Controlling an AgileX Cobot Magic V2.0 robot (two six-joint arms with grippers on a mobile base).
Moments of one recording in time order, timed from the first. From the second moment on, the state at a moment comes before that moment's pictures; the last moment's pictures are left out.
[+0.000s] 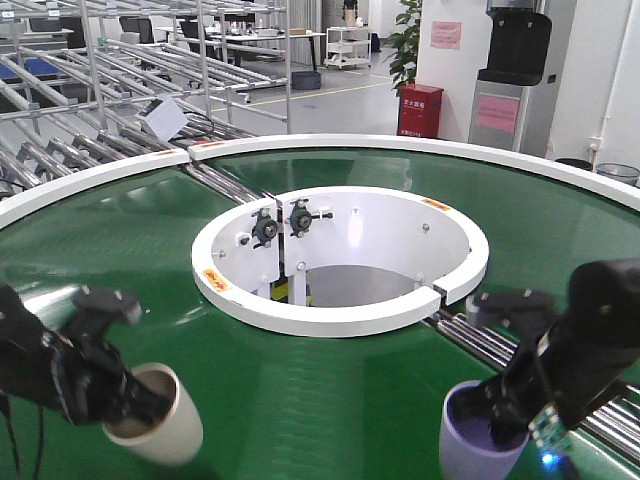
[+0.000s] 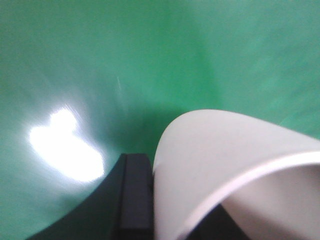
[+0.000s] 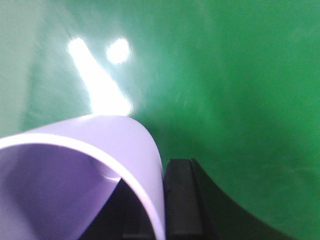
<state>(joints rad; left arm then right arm) -0.12 1.67 -1.24 -0.43 0.70 0.43 0.22 1.62 -1.31 0.05 0.93 0.04</state>
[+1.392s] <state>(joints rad) -0.12 0.99 -1.24 -0.43 0.67 0.43 0.22 1.07 -1.31 0.01 0.81 0.04</state>
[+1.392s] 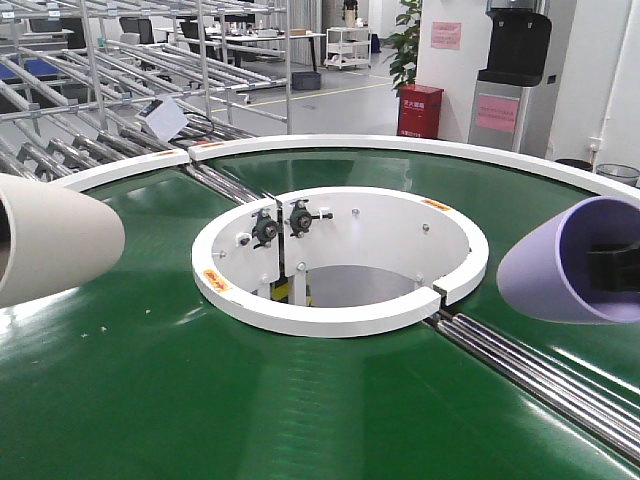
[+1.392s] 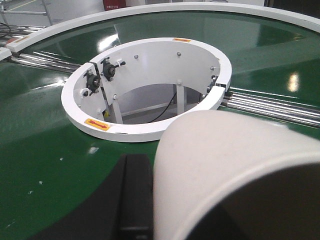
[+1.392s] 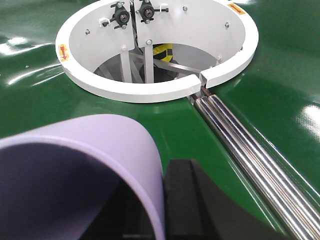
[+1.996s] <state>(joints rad) -0.12 0.99 -1.24 -0.43 0.67 0.43 0.22 1.07 -1.31 0.01 0.81 0.04</state>
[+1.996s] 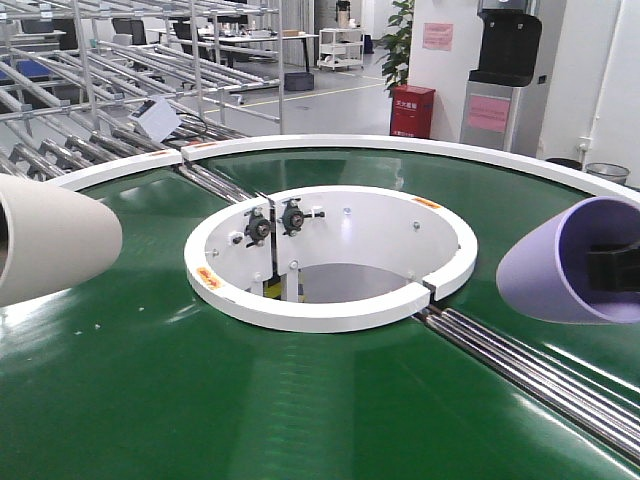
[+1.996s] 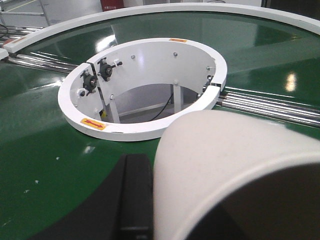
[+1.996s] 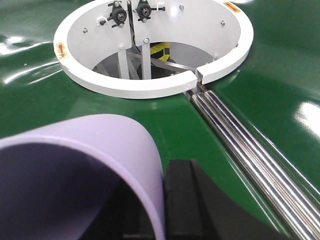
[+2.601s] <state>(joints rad) -0.12 0.99 -1.24 -0.43 0.68 0.43 0.22 1.07 -1.31 0.01 0.81 0.04</state>
